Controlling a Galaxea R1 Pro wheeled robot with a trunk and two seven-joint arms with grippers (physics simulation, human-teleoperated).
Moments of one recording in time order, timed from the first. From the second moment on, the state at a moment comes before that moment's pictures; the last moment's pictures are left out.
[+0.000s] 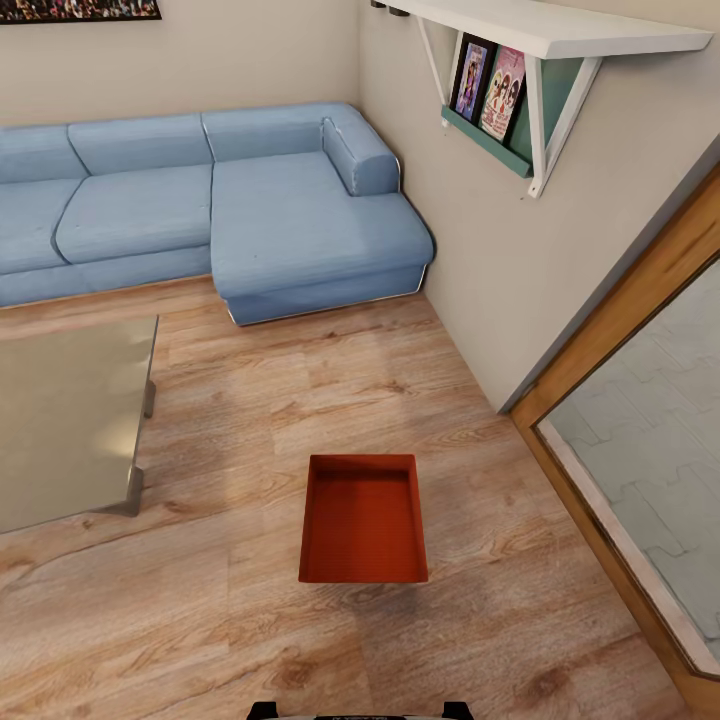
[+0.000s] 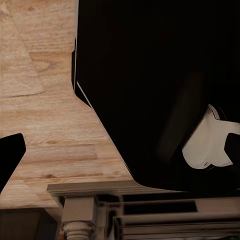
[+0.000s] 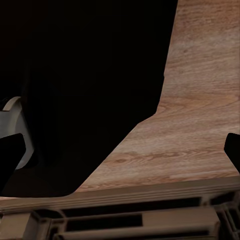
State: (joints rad) left arm -0.27 0.04 0.00 -0.01 0.17 0.06 -0.10; right arm -0.25 0.03 0.49 0.03 -0.43 -0.09 -0.03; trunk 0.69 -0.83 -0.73
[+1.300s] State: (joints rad) left arm -0.62 -0.11 -0.01 -0.57 0.06 0.48 0.03; right arm -0.70 -0.01 0.53 -0.25 -0.48 0.09 -0.24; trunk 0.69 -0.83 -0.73
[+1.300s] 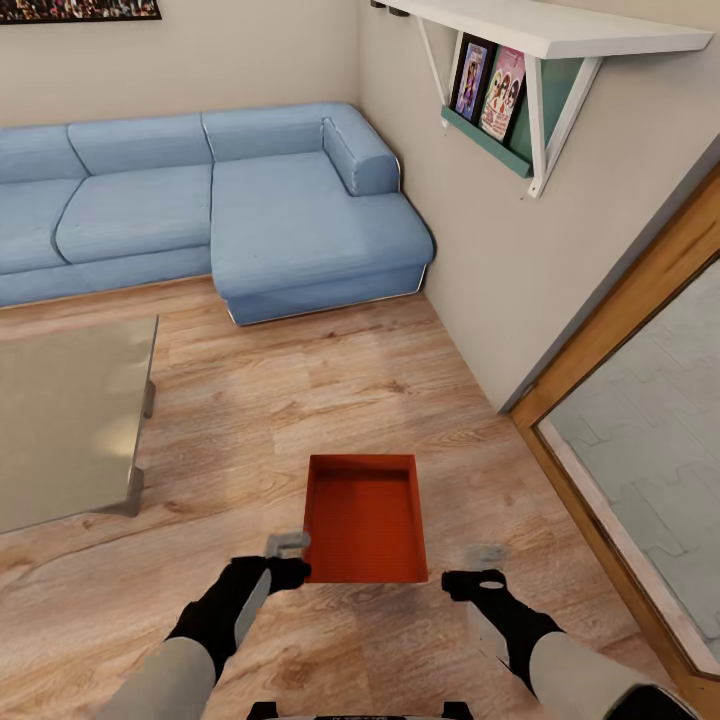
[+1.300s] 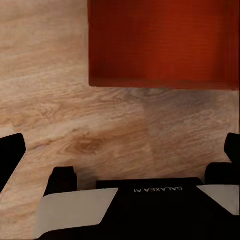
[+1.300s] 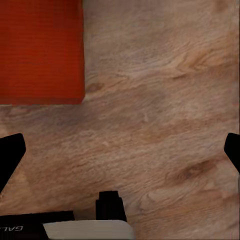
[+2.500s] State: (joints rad) left arm -0.77 -0.15 0.01 -0.52 -0.10 0.39 0.05; right arm -0.86 0.06 0.54 -0.21 -0.58 0.04 -0.32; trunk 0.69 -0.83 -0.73
